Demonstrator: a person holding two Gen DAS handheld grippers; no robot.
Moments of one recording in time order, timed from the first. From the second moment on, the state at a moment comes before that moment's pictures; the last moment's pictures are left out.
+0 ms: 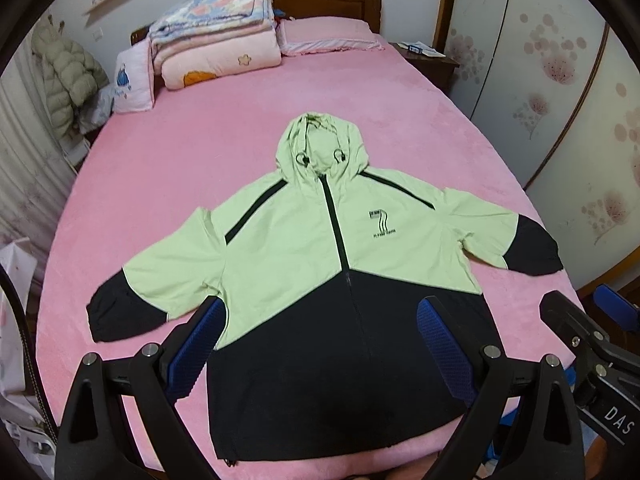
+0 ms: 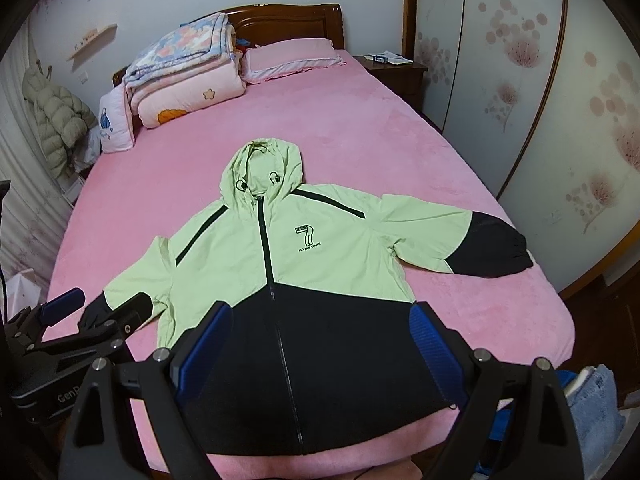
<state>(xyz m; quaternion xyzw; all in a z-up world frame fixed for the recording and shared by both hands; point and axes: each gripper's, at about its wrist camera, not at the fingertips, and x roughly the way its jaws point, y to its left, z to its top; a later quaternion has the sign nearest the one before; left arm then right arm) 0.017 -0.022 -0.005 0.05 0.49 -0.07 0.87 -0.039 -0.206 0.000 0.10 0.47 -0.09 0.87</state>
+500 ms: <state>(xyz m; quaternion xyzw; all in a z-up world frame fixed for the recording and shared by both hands) 0.076 -0.201 -0.007 0.06 0.40 -0.10 0.91 -0.007 -0.395 -0.051 0.19 0.44 -0.10 0.87</state>
